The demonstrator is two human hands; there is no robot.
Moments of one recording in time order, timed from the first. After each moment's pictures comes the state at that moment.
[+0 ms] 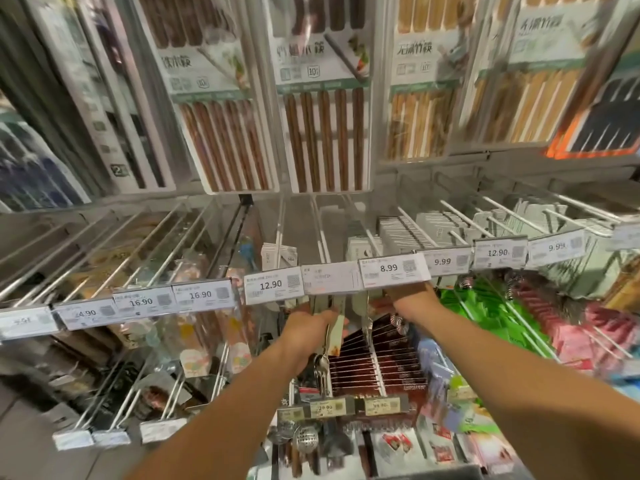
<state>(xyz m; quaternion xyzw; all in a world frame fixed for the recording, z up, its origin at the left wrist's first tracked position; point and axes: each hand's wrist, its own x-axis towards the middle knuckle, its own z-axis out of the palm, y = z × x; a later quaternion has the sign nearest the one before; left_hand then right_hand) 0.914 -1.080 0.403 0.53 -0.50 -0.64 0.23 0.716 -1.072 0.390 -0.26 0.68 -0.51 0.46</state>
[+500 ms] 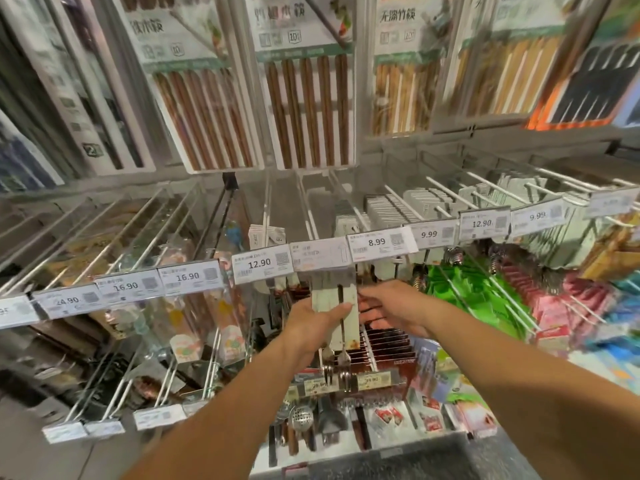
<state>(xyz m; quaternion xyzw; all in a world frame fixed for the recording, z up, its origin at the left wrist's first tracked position) 0.905 -1.070 0.366 0.49 -0.52 -0.66 0.25 0.733 -1.027 0.389 -0.32 0.62 -0.39 0.60</state>
